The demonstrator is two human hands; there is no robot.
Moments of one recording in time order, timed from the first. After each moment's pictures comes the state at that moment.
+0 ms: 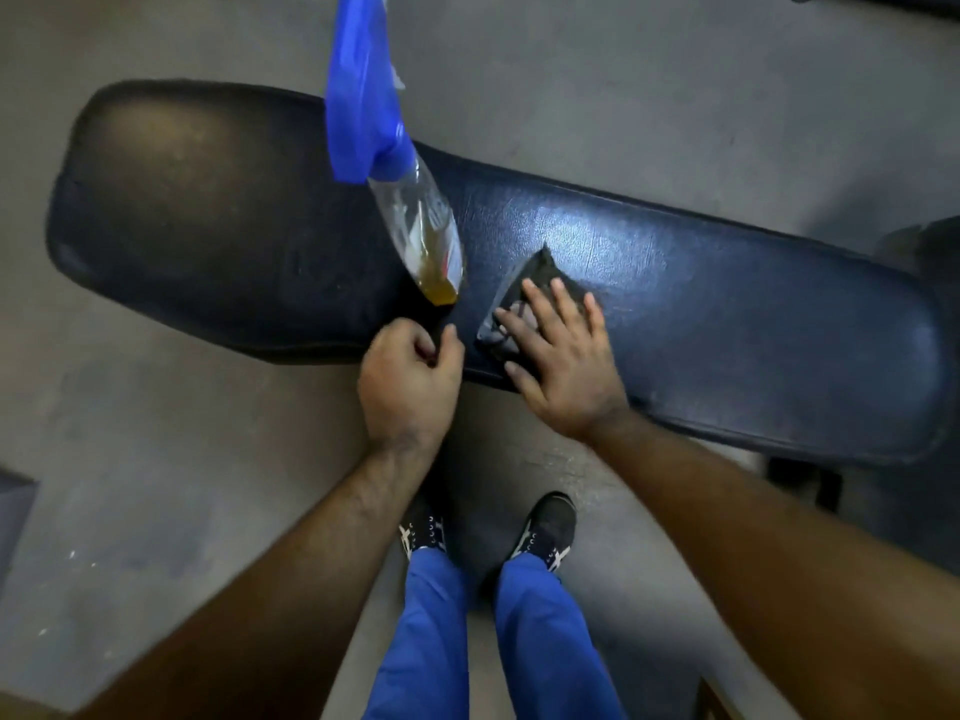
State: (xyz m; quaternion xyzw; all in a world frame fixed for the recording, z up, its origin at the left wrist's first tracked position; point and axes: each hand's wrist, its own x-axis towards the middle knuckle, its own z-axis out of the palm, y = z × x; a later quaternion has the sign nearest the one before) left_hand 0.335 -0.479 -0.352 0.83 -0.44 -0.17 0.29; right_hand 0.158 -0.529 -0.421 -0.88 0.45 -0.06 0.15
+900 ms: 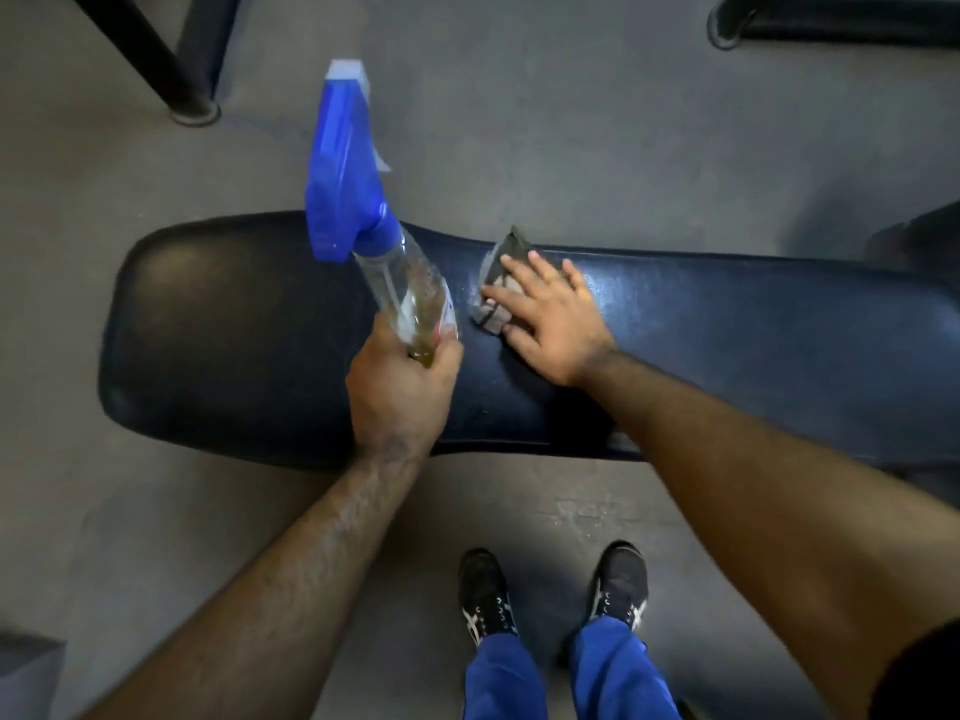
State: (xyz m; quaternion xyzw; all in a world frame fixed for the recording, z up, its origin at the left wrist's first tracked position) left_hand 0.430 -0.553 -0.311 0.79 -0.47 -0.24 0.32; right_hand 0.258 -0.634 -0.410 -0.83 0.53 -0.05 0.18
